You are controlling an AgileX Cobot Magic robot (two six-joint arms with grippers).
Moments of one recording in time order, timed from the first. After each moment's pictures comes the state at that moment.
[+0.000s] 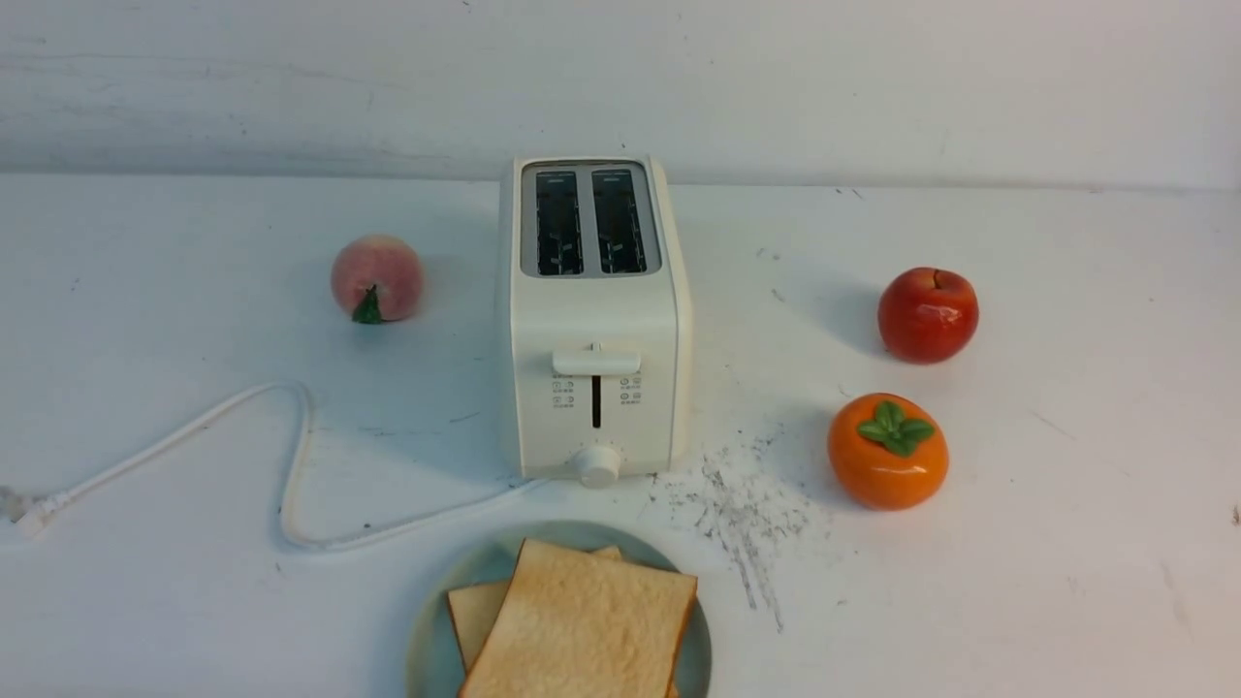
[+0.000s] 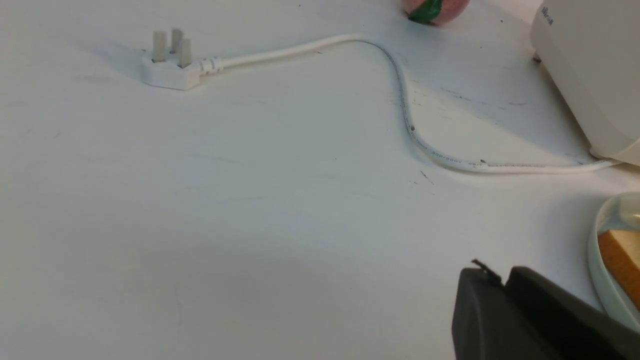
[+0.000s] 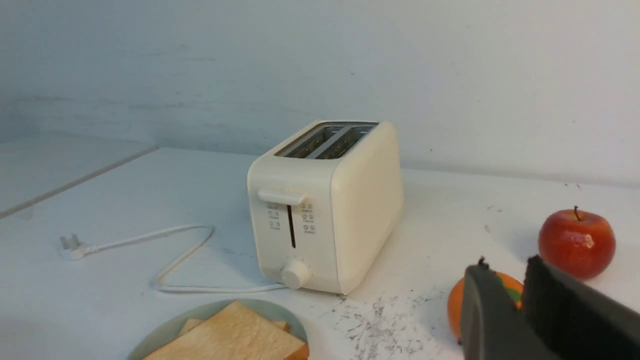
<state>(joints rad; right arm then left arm) 0.52 0.00 -0.27 -0.02 0.31 0.10 0.01 -0.01 0.03 -0.06 0.39 -0.29</state>
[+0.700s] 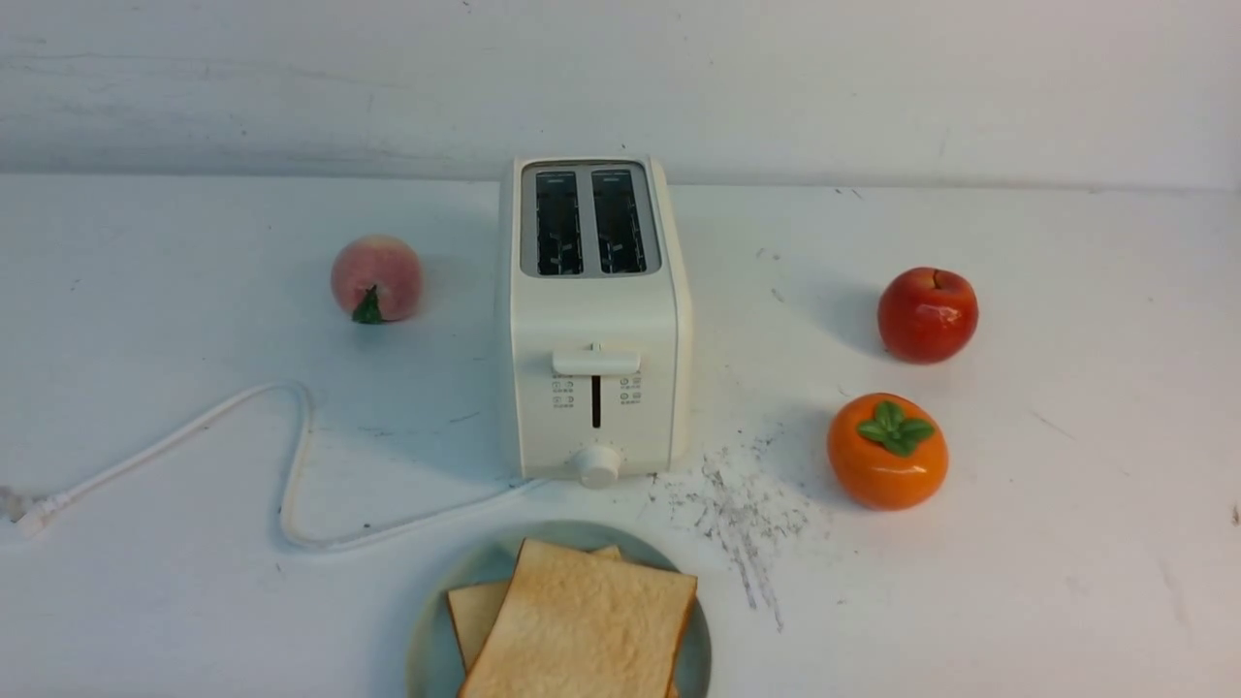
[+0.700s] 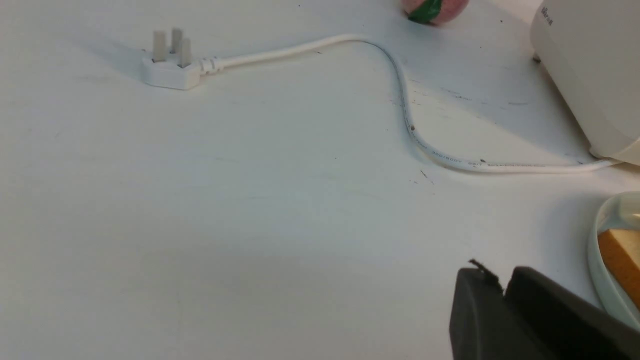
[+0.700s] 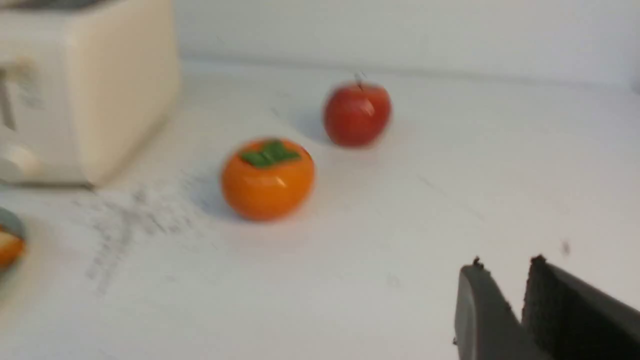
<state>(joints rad) 0.05 -0.01 0.01 -0.06 0.29 0.02 0.01 -0.01 0.03 -0.06 0.39 -0.29</state>
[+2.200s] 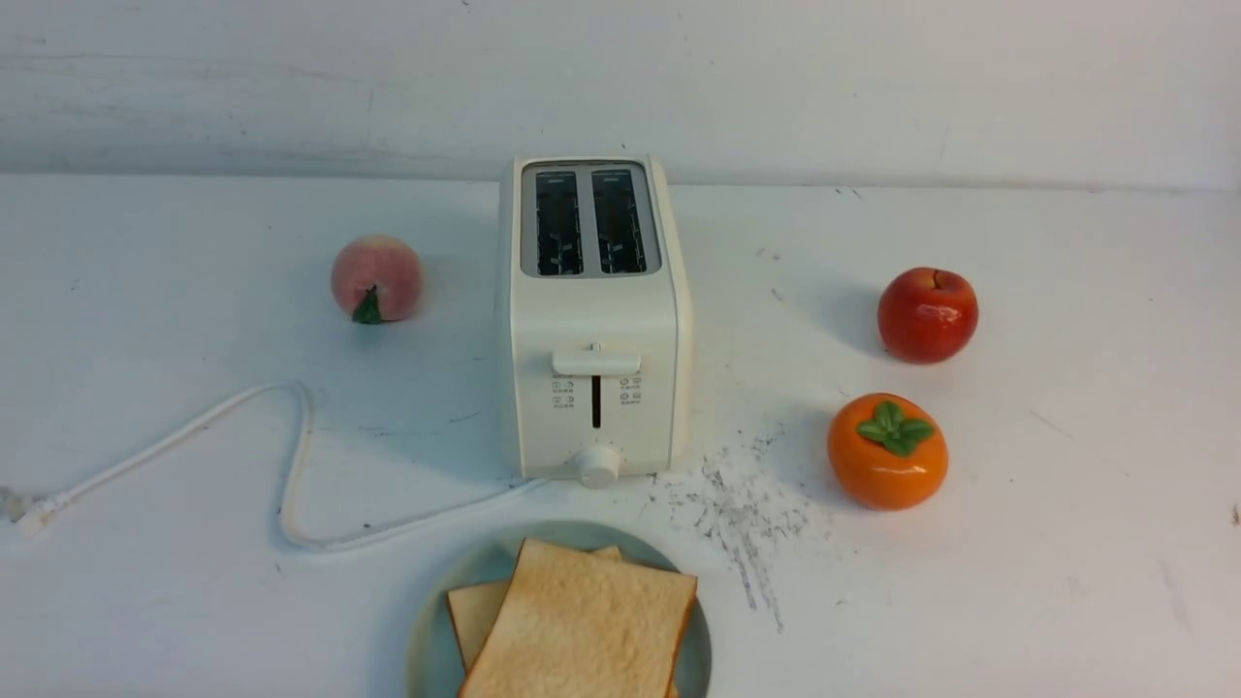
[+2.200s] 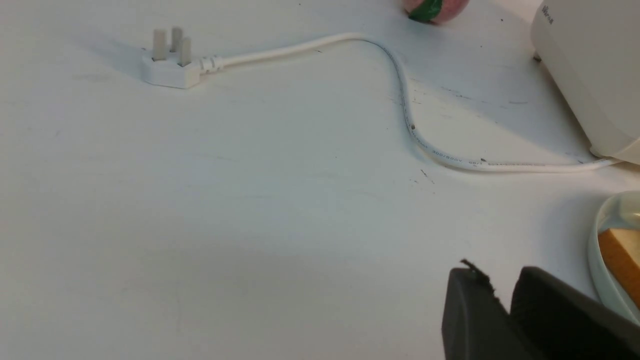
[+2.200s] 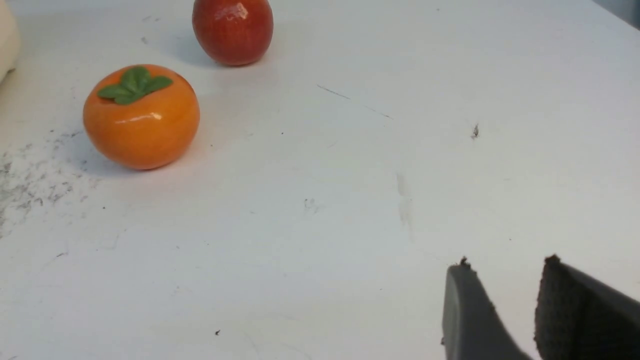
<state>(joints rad) -0.08 -0.01 0.02 -0.04 0.38 0.10 0.01 -0.01 0.03 -0.06 0.39 -0.29</state>
